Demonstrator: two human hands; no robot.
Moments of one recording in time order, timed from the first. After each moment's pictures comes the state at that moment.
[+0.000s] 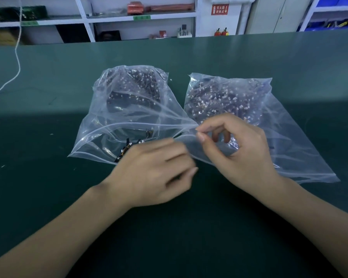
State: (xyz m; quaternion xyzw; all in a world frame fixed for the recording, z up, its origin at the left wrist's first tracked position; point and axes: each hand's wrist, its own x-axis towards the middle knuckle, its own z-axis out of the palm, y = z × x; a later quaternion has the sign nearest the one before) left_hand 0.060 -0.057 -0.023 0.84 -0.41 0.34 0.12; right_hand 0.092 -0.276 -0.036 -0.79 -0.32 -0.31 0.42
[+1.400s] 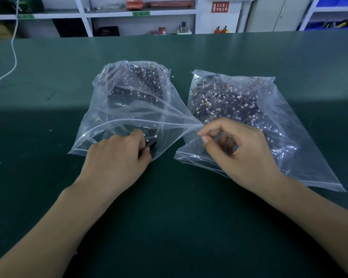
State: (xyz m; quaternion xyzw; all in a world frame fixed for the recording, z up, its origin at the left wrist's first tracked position) left_hand 0.073 -0.009 -0.031 0.99 -0.01 0.12 0.06; right_hand 0.096 -0.275 -0.043 -0.82 -0.29 -0.22 0.44
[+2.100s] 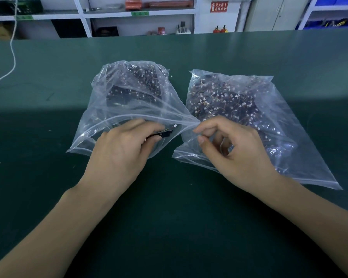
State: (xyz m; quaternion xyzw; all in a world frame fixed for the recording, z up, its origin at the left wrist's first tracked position) left_hand 0.075 -0.015 -0.030 0.92 -0.19 0.28 0.20; right_hand 0.093 -0.272 -0.044 -0.82 -0.30 -0.22 0.44
